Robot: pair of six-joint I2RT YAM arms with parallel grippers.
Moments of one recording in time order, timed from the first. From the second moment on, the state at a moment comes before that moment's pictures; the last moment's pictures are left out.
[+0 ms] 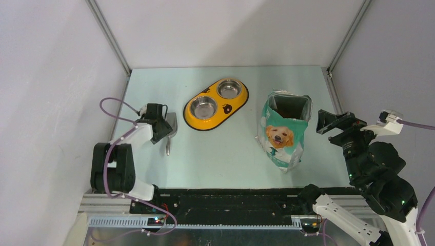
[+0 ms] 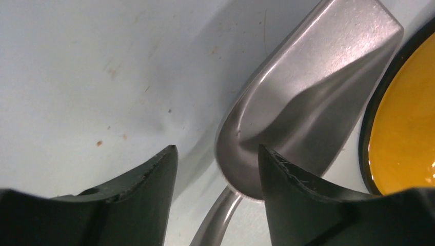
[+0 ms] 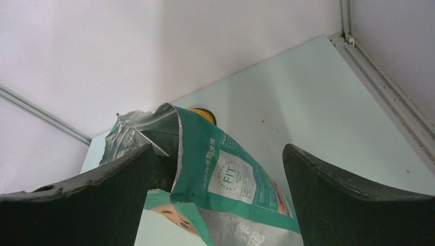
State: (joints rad) left arm -0.05 1.43 0.77 -0.38 -0.25 -0.70; right arm 0.69 0.50 1.24 -0.75 0.76 0.48
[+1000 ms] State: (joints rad) left arm -0.23 1.02 0.86 -0.48 -0.25 -0.66; right arm 0.69 0.63 1.44 -0.72 0.19 0.28
